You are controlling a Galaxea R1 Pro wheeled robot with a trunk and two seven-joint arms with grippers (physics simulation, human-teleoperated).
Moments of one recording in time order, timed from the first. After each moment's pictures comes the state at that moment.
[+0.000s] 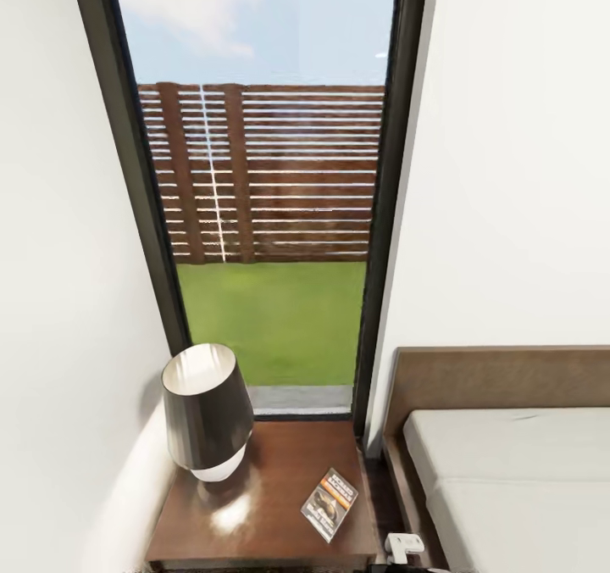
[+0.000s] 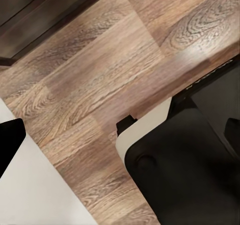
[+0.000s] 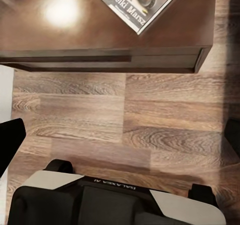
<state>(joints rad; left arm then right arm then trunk) -0.24 -0.01 -0.16 -0.13 -0.42 -0.02 -0.11 -0.42 0.05 -0.10 -0.22 0.05 0.14 0.26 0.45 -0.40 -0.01</state>
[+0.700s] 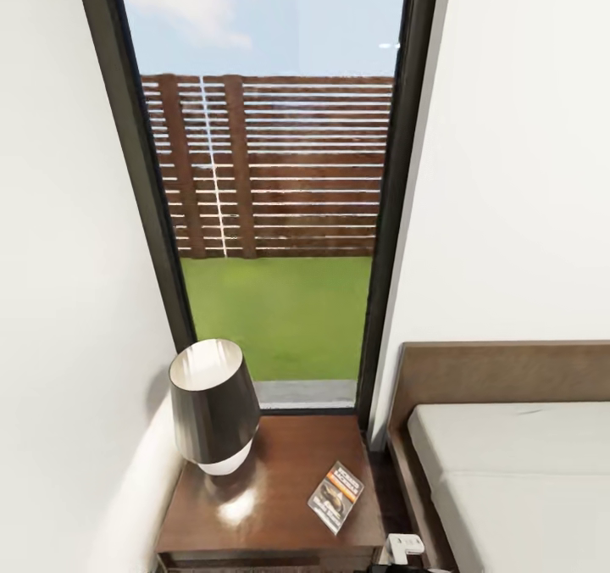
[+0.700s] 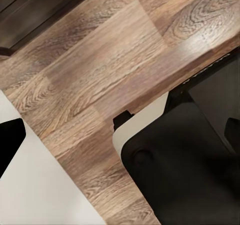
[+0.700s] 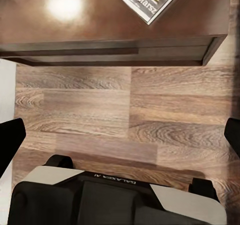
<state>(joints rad) -0.24 -0.01 -0.16 -0.13 -0.42 -0.02 -0.11 -0.42 0.05 -0.10 -0.22 0.05 0.14 0.26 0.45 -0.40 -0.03</state>
